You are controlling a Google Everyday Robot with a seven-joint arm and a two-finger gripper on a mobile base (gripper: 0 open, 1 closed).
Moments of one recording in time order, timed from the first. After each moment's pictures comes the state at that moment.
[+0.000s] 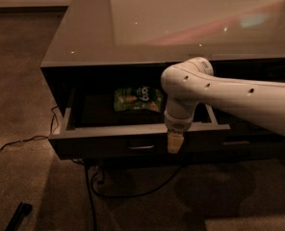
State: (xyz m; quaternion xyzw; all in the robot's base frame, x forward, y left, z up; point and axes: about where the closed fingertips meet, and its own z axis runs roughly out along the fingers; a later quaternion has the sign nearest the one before) arm 0.537 -0.118 0.647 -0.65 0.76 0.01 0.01
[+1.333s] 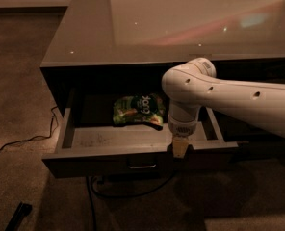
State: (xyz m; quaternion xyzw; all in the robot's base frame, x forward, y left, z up) arm 0.517 -0.131 0.654 -0.65 0.76 -0.01 -0.01
